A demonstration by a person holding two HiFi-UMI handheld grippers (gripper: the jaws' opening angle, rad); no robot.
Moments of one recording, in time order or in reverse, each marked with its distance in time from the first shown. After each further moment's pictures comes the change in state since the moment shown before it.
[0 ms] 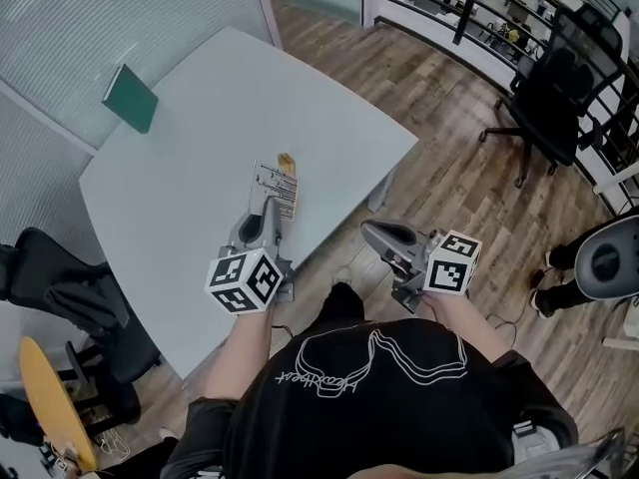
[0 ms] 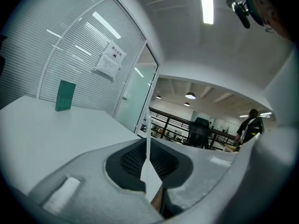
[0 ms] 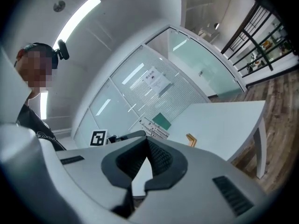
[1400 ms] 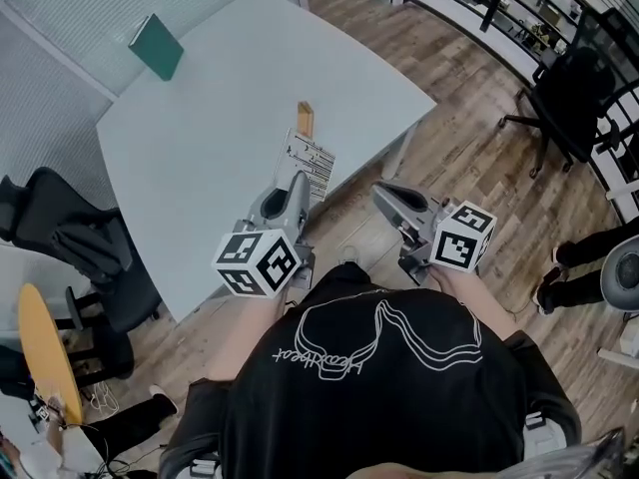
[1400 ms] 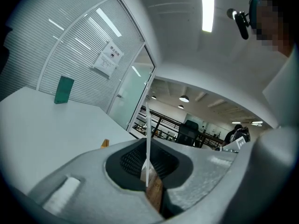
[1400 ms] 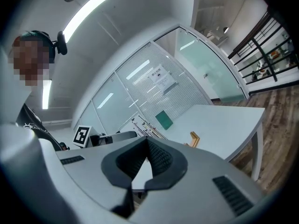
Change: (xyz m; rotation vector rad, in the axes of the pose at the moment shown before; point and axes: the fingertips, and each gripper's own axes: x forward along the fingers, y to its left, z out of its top) left arm -0.074 -0.072 -0.015 -0.066 0.004 -0.092; right arm -0.021 0.044 -0.014 -0.088 0.041 -0.009
